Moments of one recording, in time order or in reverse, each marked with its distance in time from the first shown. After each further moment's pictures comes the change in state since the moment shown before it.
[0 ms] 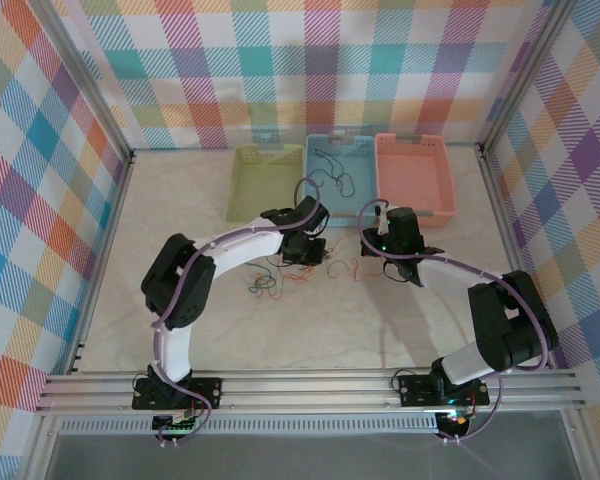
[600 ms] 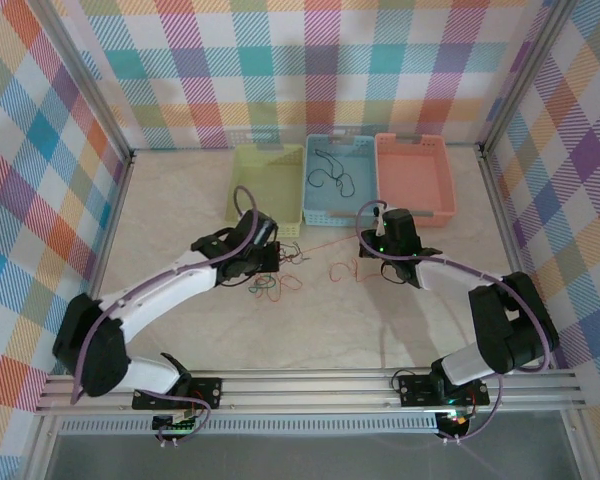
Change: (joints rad) left arm 0.074 -0.568 -0.417 0.063 -0.158 -0.049; right arm 0.027 -0.016 0.000 -0.026 0.053 0.027
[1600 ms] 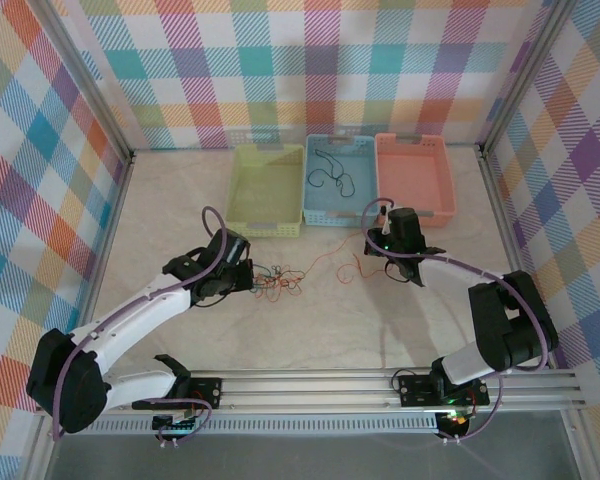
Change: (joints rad) left arm 0.078 -0.184 -0.196 -0.062 0.028 -0.027; right arm -0.038 0.015 -0.002 0.004 -0.003 0.022
